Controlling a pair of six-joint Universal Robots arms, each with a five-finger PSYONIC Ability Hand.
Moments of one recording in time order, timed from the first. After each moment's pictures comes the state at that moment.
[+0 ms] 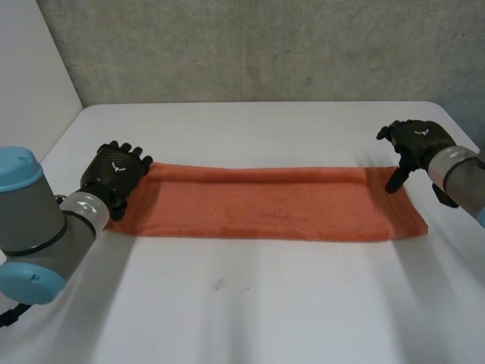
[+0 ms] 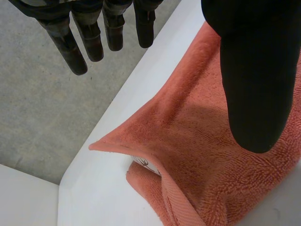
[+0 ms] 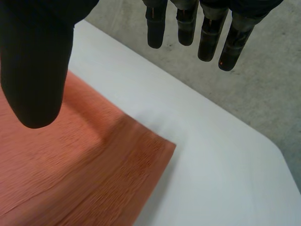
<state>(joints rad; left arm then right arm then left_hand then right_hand) 4.47 -1.99 -1.67 3.45 -1.43 3.84 1.68 -0.99 1.23 0.08 1.36 2.80 0.22 0.21 0.22 0.21 0.04 0.21 0.22 0.21 0.23 0.08</state>
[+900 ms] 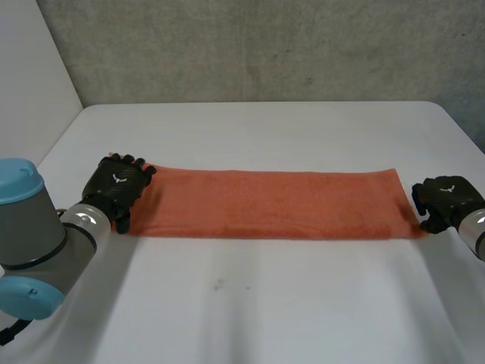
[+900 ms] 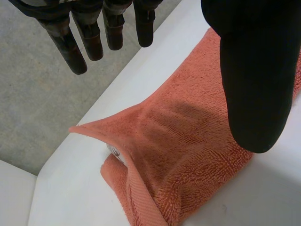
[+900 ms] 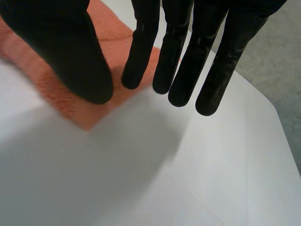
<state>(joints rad) 4.47 -1.97 -1.74 3.46 -1.43 3.75 1.47 -1.06 1.68 -0.22 1.22 2.55 0.21 0.20 0.21 0.20 0.04 0.79 0.92 0.92 0.93 0.76</state>
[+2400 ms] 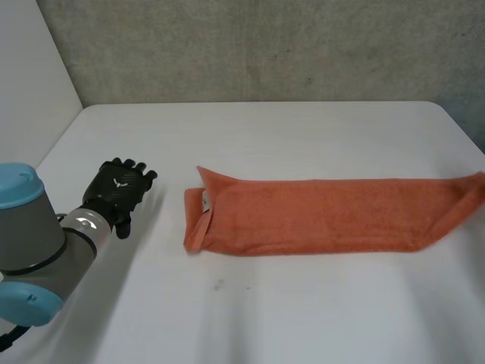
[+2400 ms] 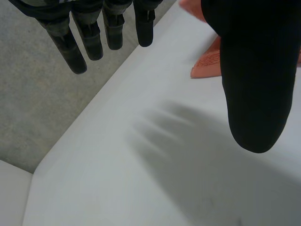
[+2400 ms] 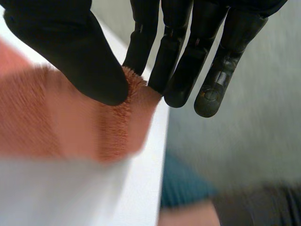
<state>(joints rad) 4.46 -1.96 -1.76 3.46 -1.43 3.75 1.40 -1.12 1.43 -0.14 1.36 2.56 0.21 0.20 0.20 0.20 0.04 0.96 1.18 1.18 1.19 0.98</state>
